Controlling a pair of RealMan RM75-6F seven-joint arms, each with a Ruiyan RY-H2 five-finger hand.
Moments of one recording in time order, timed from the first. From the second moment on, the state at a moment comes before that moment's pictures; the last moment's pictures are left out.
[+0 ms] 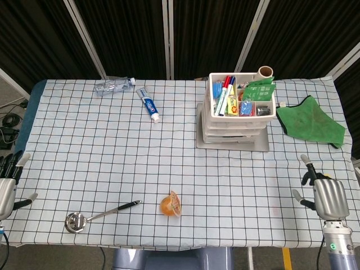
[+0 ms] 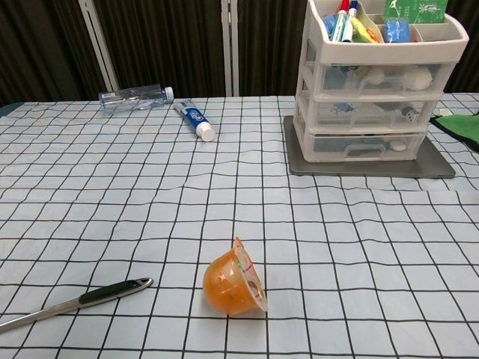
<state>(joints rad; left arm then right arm) -0.09 -1.13 -0.05 -1.63 1.47 1.49 0.16 0.12 -1.19 0.12 -1.66 -1.45 1.45 -0.06</state>
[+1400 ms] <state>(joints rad) -0.09 -1.14 -0.08 -1.59 1.44 1.50 0.09 0.50 -1.43 0.41 -1.51 -0.67 0.52 0.69</state>
